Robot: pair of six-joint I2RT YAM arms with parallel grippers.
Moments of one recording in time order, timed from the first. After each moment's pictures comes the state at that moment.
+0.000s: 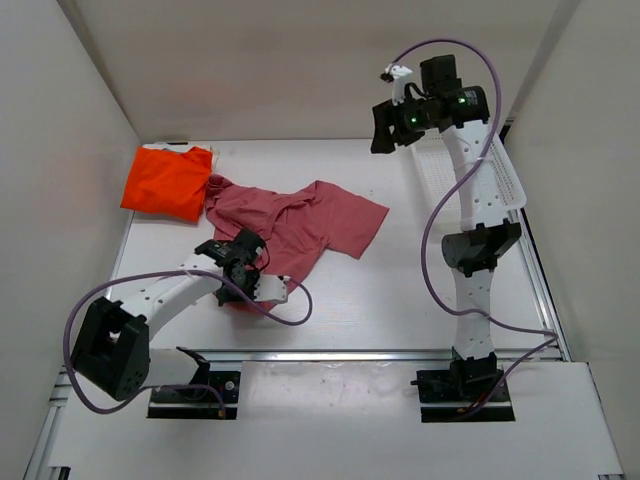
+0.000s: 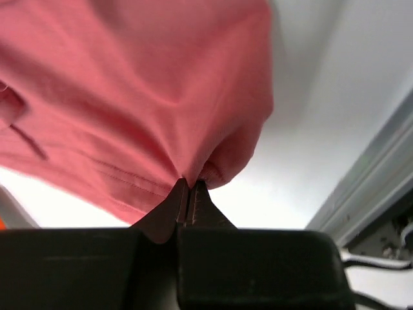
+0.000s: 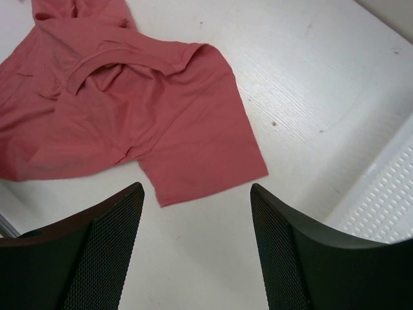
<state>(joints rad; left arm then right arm) -0.57 1.33 0.82 -0.90 -0.07 1.01 0.25 2.24 2.79 -1.35 -0.47 -0.24</state>
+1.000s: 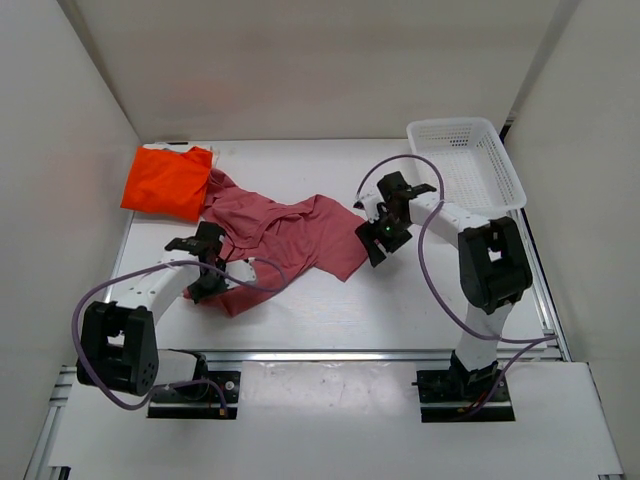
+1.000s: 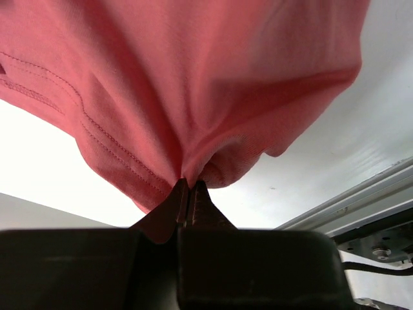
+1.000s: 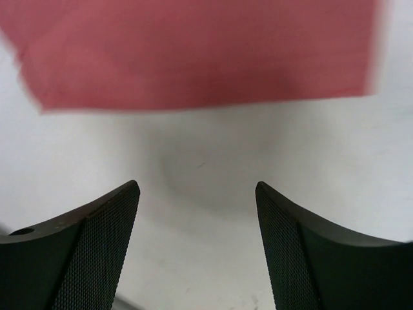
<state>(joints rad) -0.20 1.31 0.76 -0.87 -0.13 1.05 0.43 1.87 1.32 -0.83 -0.27 -0.34</state>
